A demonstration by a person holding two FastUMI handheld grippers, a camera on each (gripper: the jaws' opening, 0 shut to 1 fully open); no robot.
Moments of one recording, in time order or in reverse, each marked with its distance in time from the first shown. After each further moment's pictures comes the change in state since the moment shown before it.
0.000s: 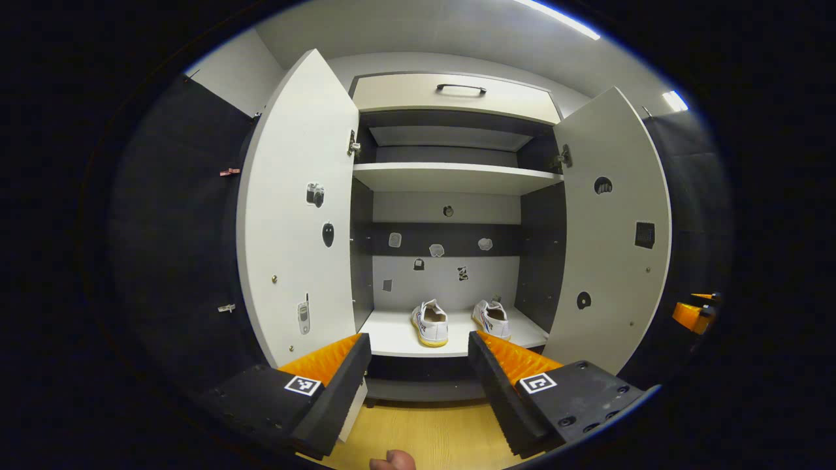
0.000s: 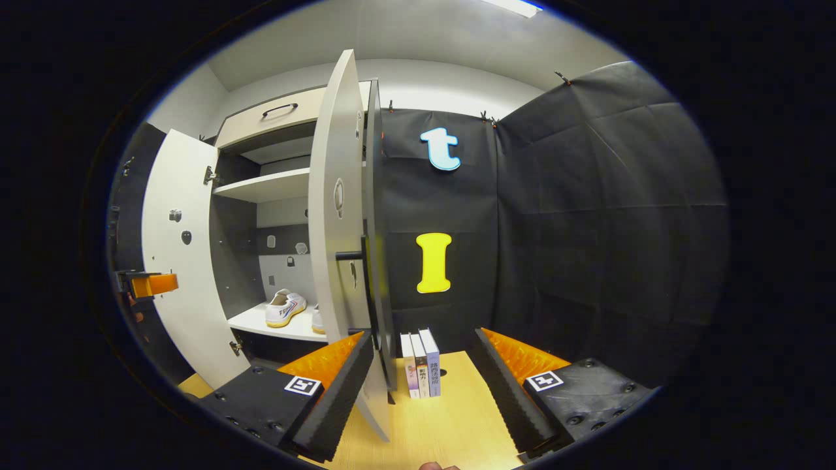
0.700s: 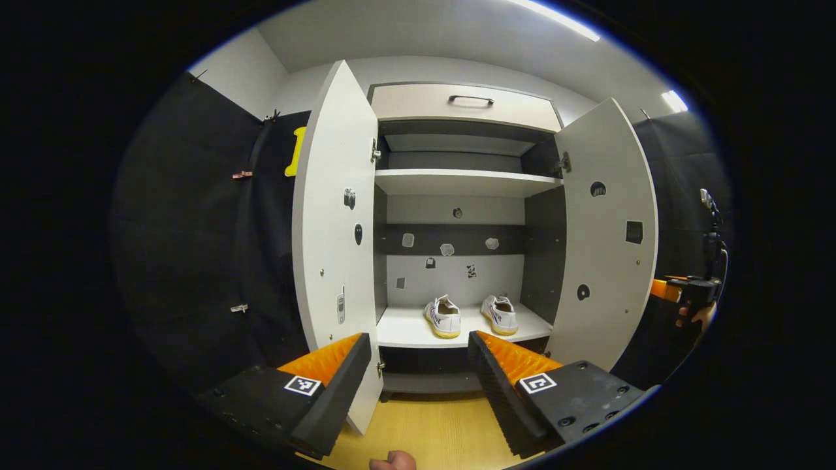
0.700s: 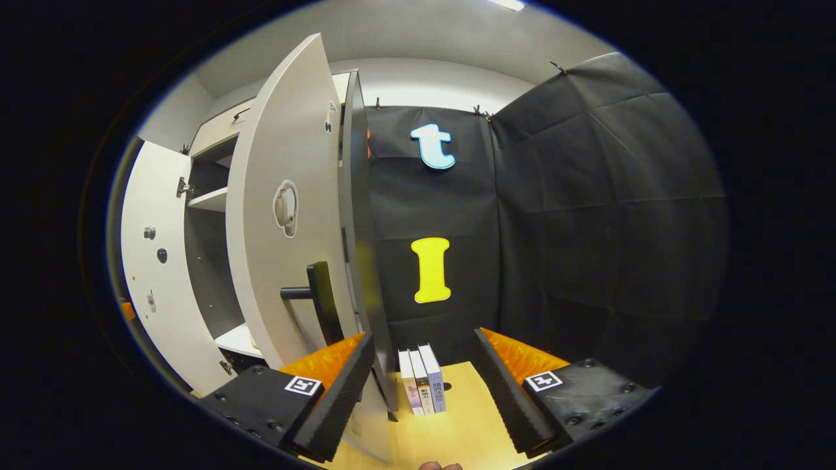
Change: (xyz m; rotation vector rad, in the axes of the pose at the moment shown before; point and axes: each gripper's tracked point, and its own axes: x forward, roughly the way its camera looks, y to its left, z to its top) left arm -0.040 0.034 -0.003 0.028 -0.008 0.020; right arm 0.069 0.000 0.006 0.034 -0.005 -0.014
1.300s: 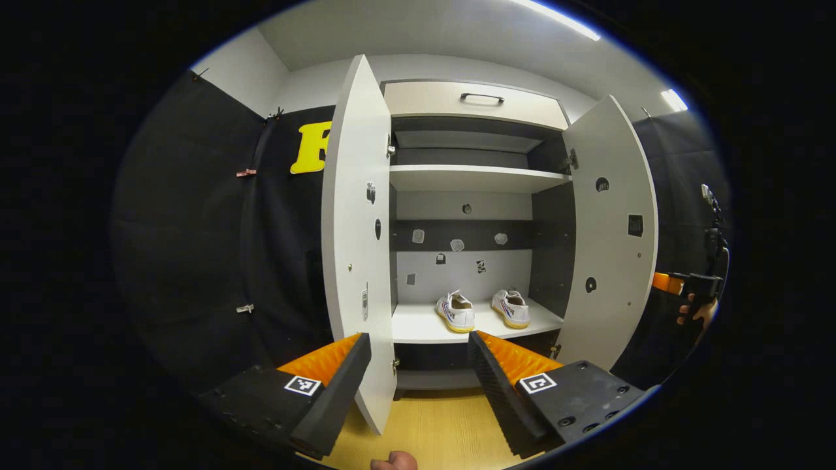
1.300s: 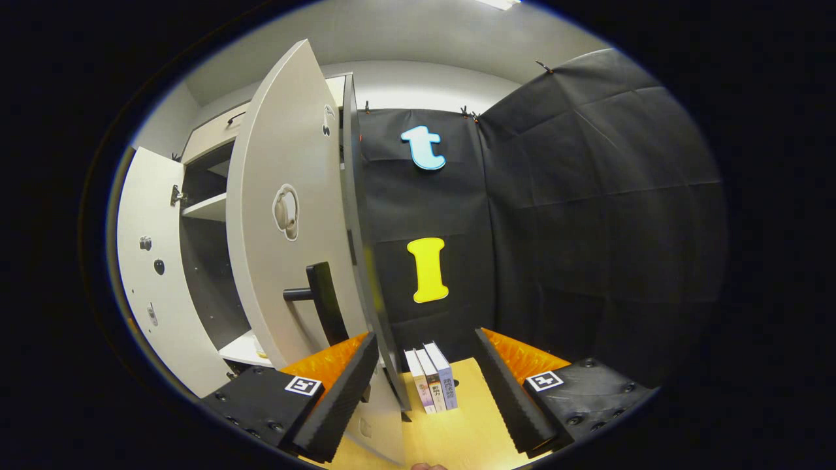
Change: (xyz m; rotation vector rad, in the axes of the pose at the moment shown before) left arm -0.003 0.036 -0.007 0.007 0.016 0.002; right arm -0.012 0.035 -0.009 0.075 0.004 -0.035
